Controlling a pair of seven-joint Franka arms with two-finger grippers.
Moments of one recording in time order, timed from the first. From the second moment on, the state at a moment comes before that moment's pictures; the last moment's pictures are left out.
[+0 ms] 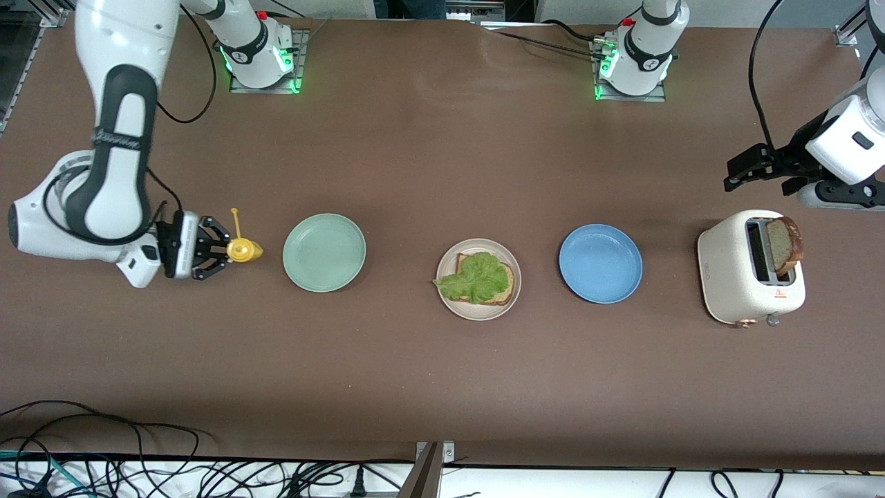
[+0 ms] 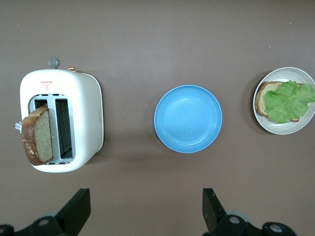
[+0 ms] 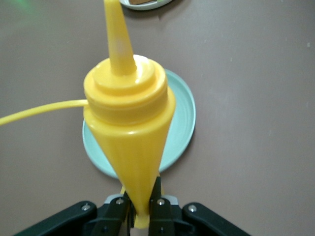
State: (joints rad) left arm 0.05 0.04 -0.09 -1.60 -0.05 1.60 -0.01; right arm 0.86 0.68 -1.02 -1.77 1.06 1.72 -1.91
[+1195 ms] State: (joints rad) left arm 0.05 0.04 -0.09 -1.60 -0.05 1.60 -0.01; right arm 1.39 0.98 -0.95 -1.44 0.23 2.08 -0.80
